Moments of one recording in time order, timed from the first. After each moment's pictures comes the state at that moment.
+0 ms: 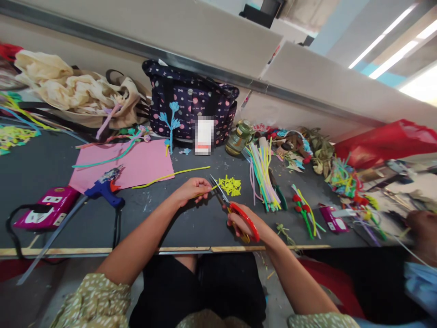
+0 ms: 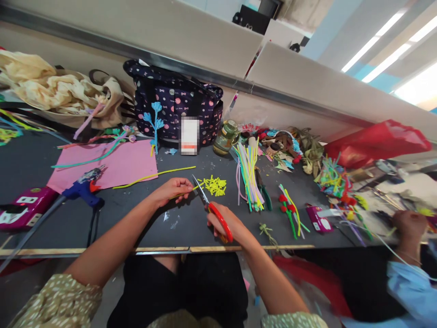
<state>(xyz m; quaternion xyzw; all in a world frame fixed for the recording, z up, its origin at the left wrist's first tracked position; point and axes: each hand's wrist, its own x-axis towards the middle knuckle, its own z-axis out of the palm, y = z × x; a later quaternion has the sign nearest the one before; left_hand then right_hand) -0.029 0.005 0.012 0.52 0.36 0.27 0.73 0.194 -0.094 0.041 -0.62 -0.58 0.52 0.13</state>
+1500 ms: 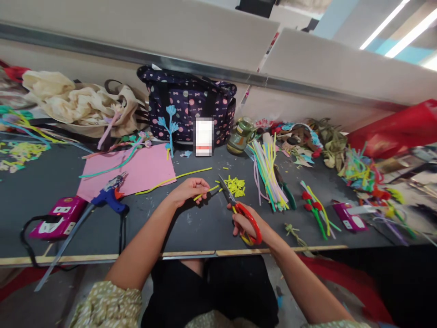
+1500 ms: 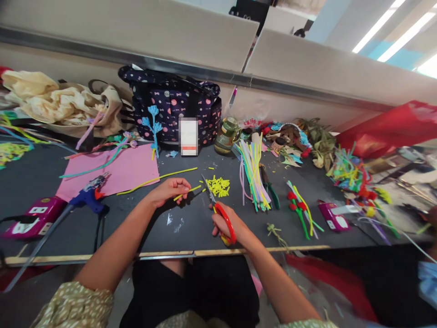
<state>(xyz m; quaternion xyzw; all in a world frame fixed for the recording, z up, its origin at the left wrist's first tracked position) -0.047 0.015 0.014 0.51 0.34 0.25 0.75 0.194 -0.096 0.025 -0.62 -0.49 0.57 0.22</state>
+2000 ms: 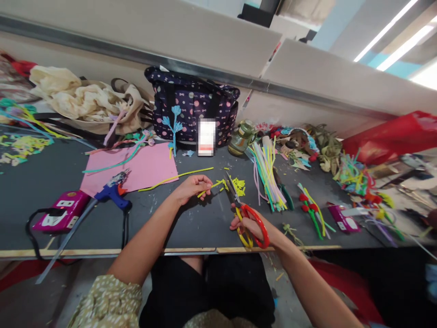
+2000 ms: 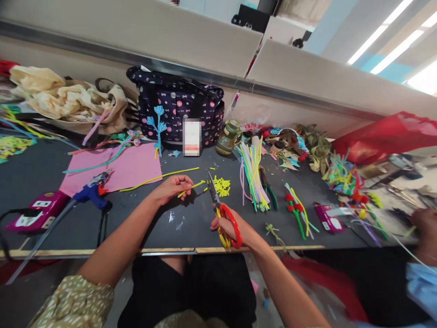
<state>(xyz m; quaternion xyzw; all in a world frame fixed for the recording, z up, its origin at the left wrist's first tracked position) -0.043 0.013 0.014 0.49 0.32 0.31 0.75 0.199 -0.108 0.043 -0.60 -0.47 0.60 0.23</state>
